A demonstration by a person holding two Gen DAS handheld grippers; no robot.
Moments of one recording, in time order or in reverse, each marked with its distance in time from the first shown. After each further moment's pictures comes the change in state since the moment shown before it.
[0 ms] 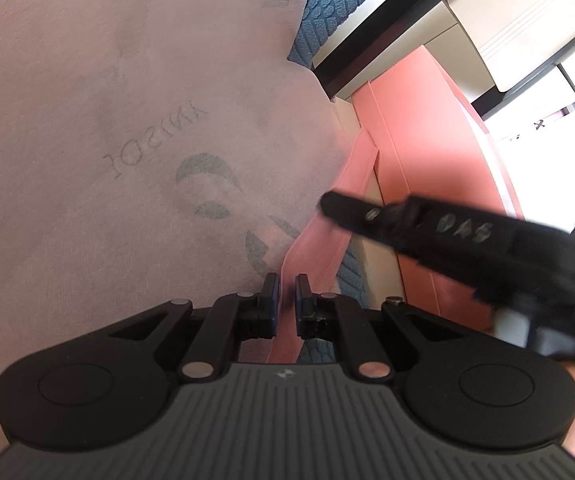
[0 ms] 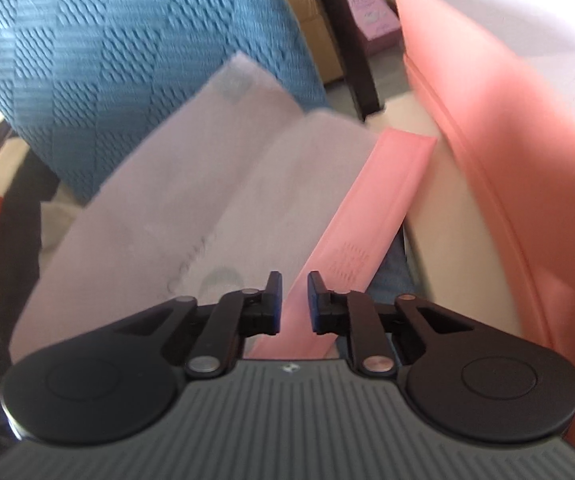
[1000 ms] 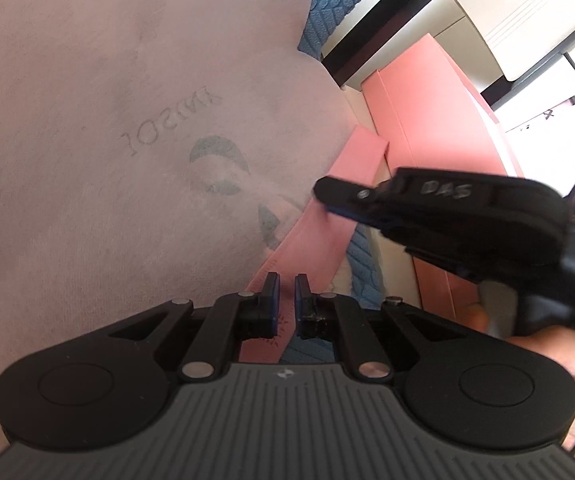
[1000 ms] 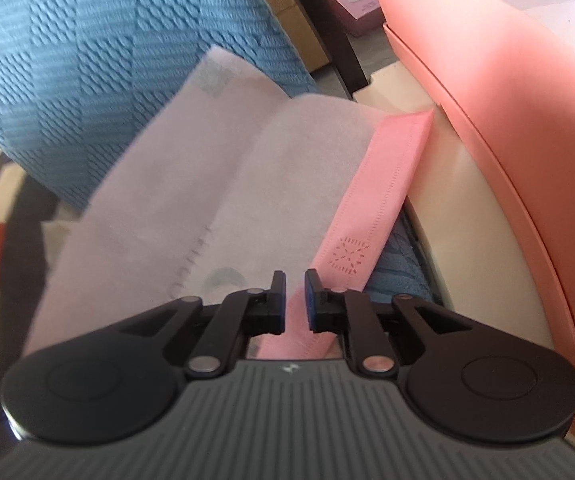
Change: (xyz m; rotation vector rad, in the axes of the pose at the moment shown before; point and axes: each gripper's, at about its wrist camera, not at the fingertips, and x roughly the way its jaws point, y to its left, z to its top) left arm -0.009 0.000 -0.018 0.012 0.006 0.049; right arm -0.003 -0.022 0.003 0.121 0.003 0.071
